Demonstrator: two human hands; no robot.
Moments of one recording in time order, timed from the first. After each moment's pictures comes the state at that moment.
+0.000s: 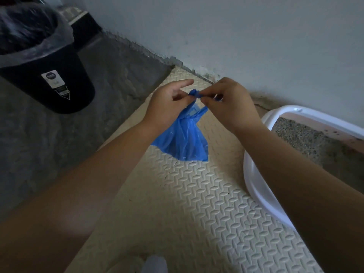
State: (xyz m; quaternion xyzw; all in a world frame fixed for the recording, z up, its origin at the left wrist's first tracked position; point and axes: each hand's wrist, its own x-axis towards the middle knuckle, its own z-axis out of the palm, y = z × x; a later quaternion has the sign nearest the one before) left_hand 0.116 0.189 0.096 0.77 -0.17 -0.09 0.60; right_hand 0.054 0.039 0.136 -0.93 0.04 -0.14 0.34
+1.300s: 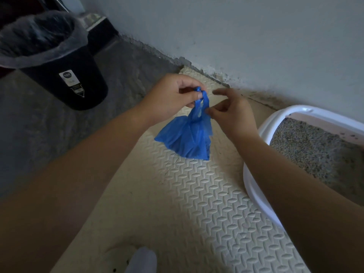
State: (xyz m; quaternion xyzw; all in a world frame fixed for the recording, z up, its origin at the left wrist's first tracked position) left_hand 0.090 0.175 0.144 0.81 -0.24 -0.11 0.52; right_hand 0.035 0.014 0.102 -0.85 0.11 -0.09 0.51
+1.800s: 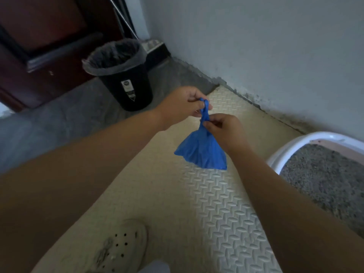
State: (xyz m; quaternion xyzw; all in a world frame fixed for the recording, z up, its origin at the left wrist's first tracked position) left_hand 0.047 0.184 0.172 0.83 -0.10 -0.09 0.55; right_hand 0.020 0.037 0.107 -0.84 -0.04 -0.01 0.55
